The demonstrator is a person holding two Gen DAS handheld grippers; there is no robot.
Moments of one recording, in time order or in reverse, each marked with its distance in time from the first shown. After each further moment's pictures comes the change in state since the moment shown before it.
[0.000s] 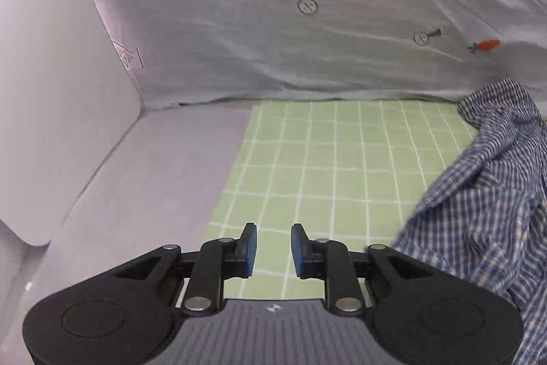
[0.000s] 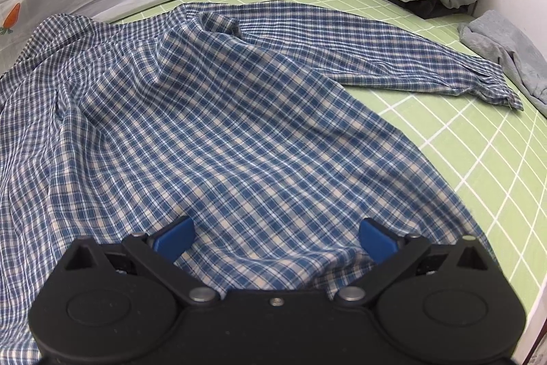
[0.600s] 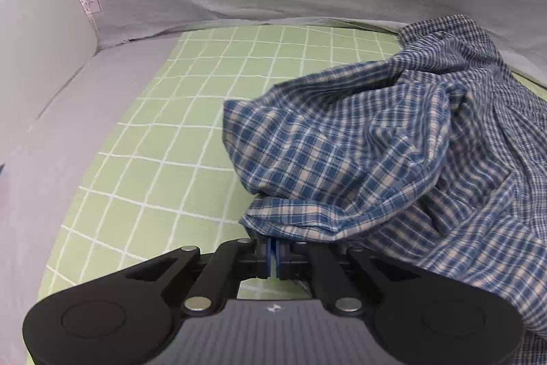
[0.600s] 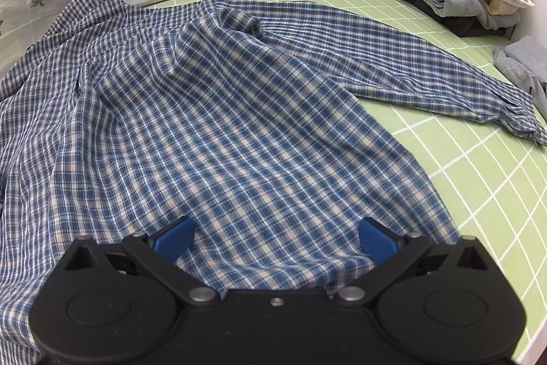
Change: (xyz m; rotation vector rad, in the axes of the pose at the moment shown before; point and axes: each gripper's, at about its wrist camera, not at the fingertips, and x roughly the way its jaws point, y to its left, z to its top) left arm -0.009 -0.085 -0.048 -0.002 0.052 0.049; right arm 0.004 -0.016 0.008 -0.132 0.012 0.095
